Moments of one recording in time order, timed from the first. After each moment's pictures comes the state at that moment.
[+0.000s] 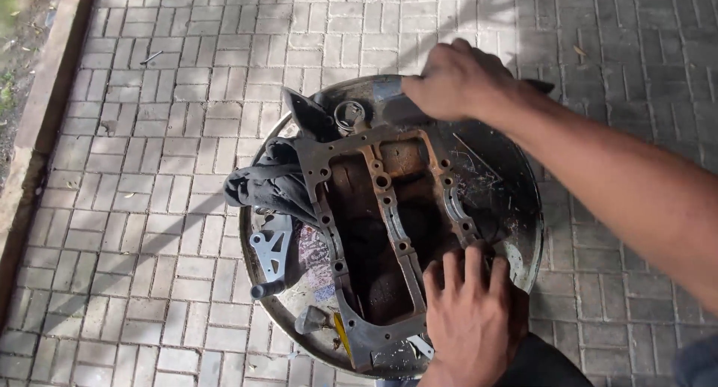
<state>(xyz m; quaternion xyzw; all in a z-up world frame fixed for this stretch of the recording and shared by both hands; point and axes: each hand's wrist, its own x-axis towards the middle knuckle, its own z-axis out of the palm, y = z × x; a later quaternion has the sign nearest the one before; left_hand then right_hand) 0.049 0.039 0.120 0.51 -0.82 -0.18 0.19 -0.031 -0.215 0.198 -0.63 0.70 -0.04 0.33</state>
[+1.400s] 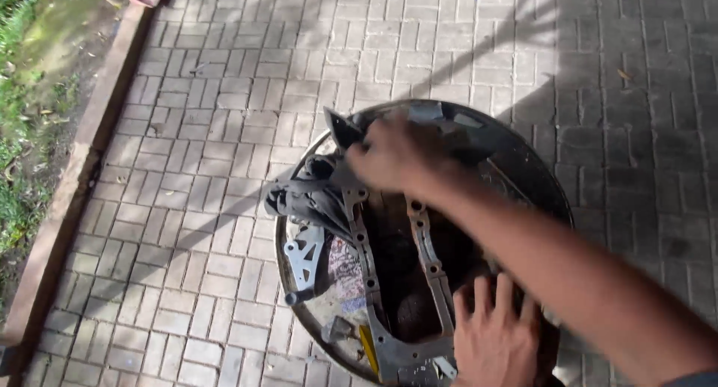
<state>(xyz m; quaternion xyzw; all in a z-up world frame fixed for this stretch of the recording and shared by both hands) 0.043 0.039 0.101 0.52 -0.79 -0.11 0.30 0.082 -0.182 0.221 -0.66 0.64 -0.01 0.38</state>
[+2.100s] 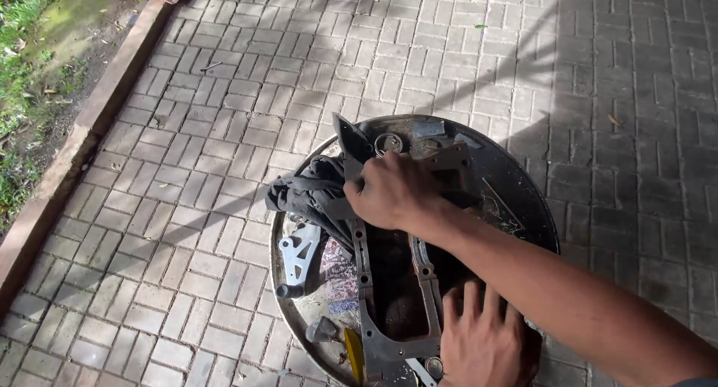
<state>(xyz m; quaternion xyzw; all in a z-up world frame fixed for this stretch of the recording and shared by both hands) 0.040 0.035 0.104 0.52 -0.78 -0.10 0.33 0.083 -0.161 0.148 -0.77 0.57 -0.09 0.27</state>
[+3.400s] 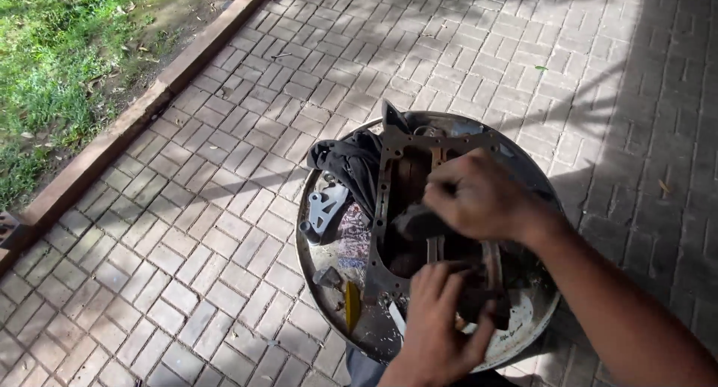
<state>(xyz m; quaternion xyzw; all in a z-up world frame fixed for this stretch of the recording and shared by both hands) 0.083 0.069 0.141 0.50 -0.66 -0.19 0.53 0.005 -0.104 0.210 -0.90 0.34 -0.17 0.23</state>
